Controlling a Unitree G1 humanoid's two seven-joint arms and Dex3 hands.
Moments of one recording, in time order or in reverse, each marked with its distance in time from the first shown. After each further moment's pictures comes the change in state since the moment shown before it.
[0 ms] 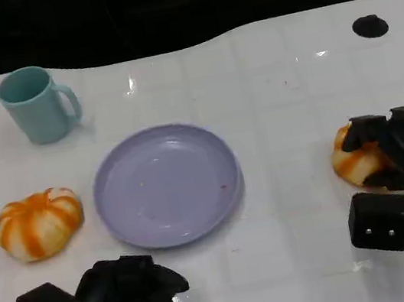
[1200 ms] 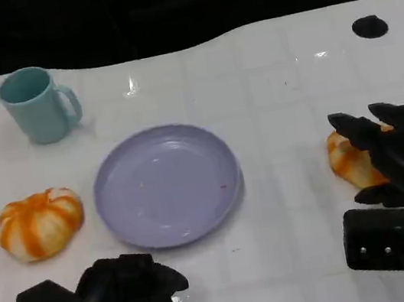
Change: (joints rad) left arm -0.012 0.003 0.000 0.014 0.000 0.001 0.000; right arm 0.206 -0.020 -0.067 -0.513 -0.080 0.258 0.377
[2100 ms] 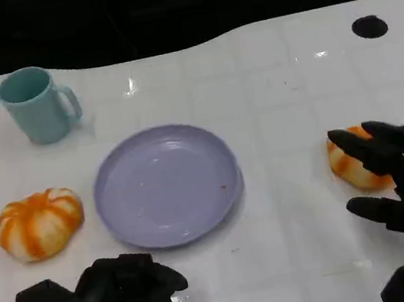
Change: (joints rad) left arm -0.004 0.003 0.001 0.004 -0.001 0.001 0.000; right arm 0.185 -0.002 -0.128 -0.016 0.067 -0.421 -0.341
